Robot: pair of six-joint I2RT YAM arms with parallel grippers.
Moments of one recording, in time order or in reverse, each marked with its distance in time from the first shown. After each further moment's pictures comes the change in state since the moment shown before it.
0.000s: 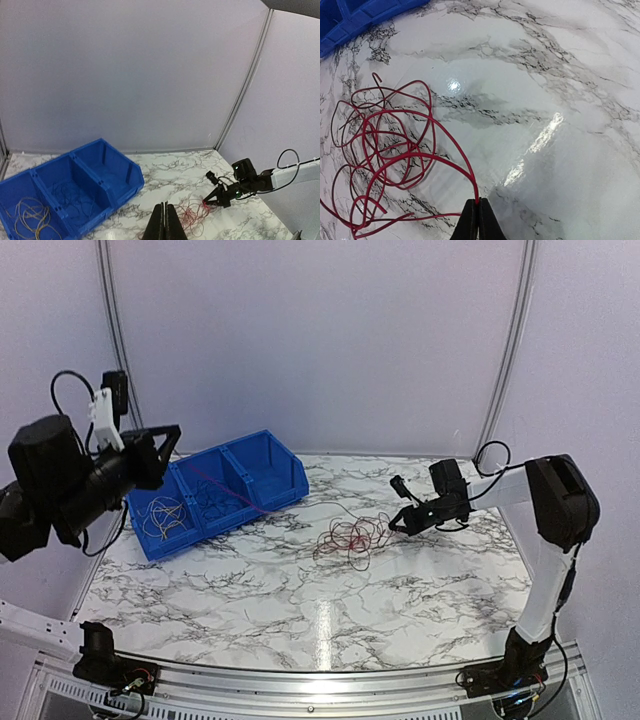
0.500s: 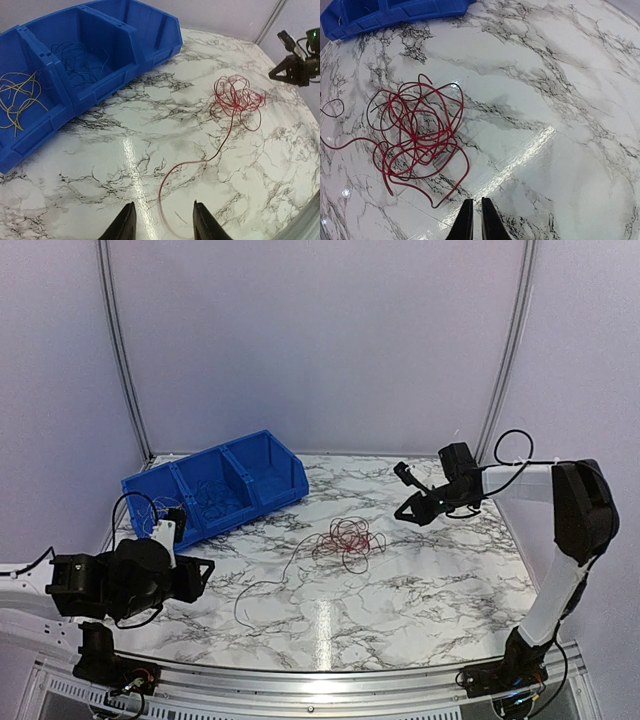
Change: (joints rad) left arm 0.000 -0.138 -0.685 -0.087 0.132 -0.446; right arm -0.012 -0.156 0.044 -0.203 -0.024 -0.167
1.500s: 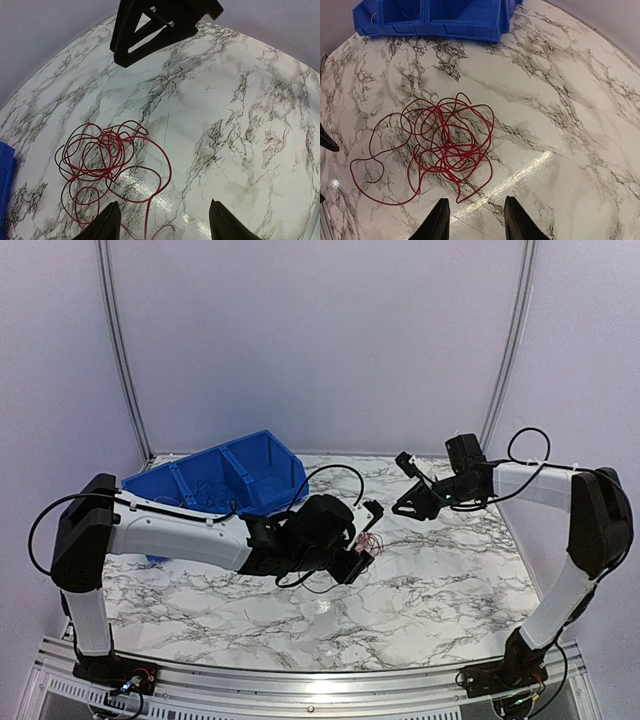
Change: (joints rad) left arm 0.025 1.158 0.853 0.358 0.400 0.655; right arm 0.013 -0.114 -0.011 -0.034 -0.082 -0.101
